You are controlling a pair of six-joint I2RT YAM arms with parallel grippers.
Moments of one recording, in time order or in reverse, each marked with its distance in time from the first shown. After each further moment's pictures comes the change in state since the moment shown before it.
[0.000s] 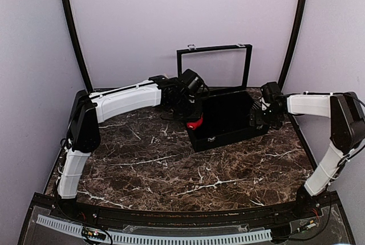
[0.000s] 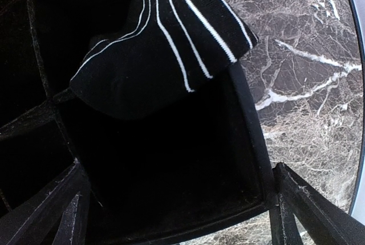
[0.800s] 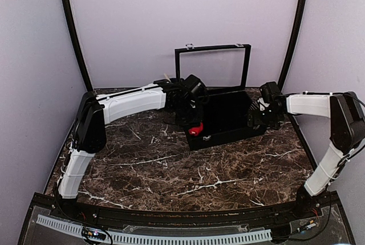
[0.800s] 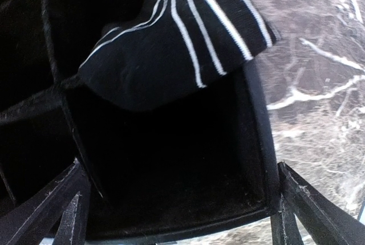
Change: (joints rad) left arm -0.001 0.062 0.033 -0.041 0.055 -0.143; right arm 0.010 0.003 0.006 -0.008 -0.085 -0.004
